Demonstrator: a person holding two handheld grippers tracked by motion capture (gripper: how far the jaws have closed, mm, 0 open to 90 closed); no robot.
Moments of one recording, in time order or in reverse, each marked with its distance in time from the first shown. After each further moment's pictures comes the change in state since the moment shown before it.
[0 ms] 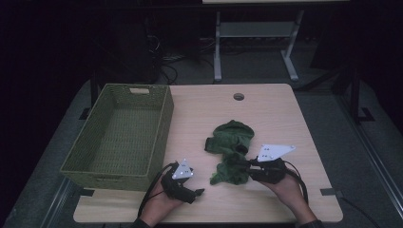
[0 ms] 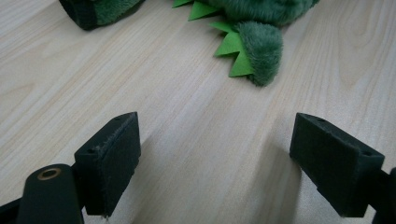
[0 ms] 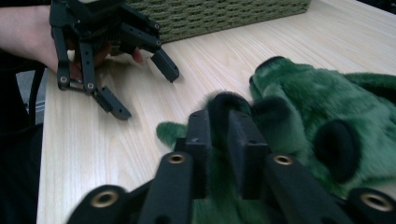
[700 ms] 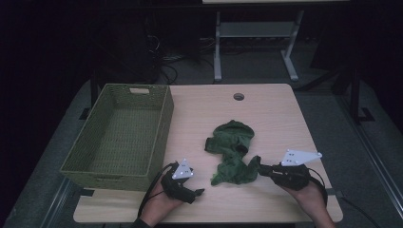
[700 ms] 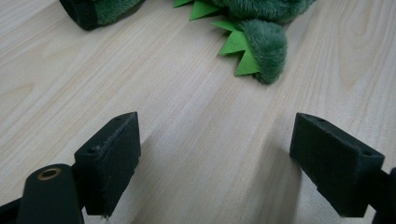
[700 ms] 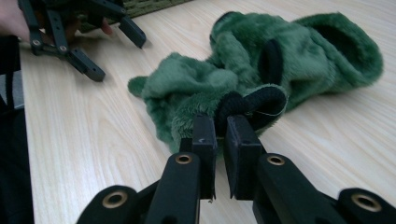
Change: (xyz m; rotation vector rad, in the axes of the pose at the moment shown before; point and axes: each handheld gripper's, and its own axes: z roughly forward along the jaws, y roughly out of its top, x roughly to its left) left arm 0.000 0.000 0.000 0.002 0.002 0.004; right arm -0.010 -0.039 -0.047 0.028 -0.097 0.091
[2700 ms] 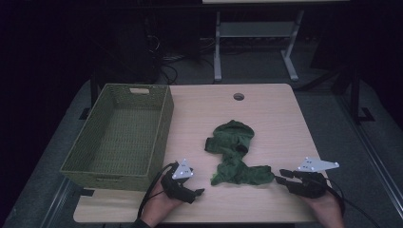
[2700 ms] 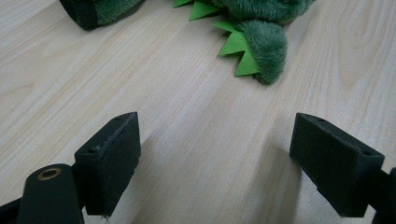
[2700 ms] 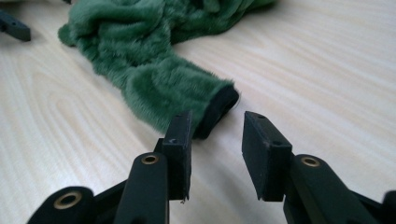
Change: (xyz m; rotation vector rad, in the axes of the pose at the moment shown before) left arm 0.000 0.000 0.000 0.001 -0.002 0.000; right arm -0.014 -0.049 -0.028 0.090 -0.162 0.160
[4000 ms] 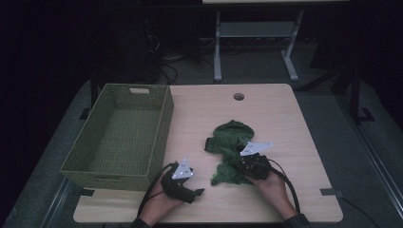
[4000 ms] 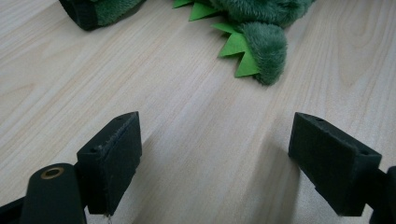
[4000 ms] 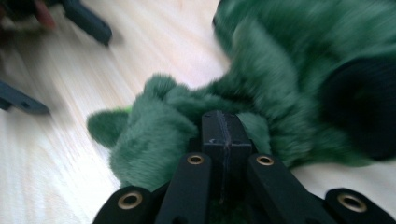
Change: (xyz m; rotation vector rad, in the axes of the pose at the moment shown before) left arm 0.000 0.000 0.000 -0.002 -0.001 0.001; right arm 0.060 0.086 0.103 0.053 0.083 -0.090
